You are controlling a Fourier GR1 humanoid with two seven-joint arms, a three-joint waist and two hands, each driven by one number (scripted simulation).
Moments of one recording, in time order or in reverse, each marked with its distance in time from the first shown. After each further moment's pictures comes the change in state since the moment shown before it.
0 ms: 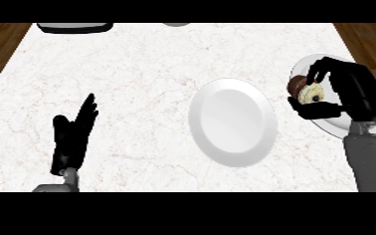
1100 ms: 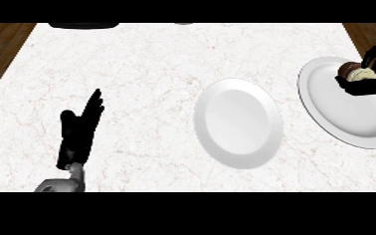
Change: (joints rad) left arm -0.034 -0.030 0.000 -0.004 -0.035 -0.021 0.021; right arm -0.225 -0.207 -0.234 0.593 -0.017 -0.102 -0.082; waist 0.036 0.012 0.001
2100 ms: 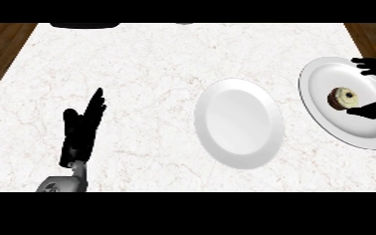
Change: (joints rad) left arm -0.016 -0.012 0.010 0.029 -0.005 -0.010 -0.019; right arm -0.131 -0.126 -0.069 0.540 -0.098 0.235 -0.435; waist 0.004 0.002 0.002
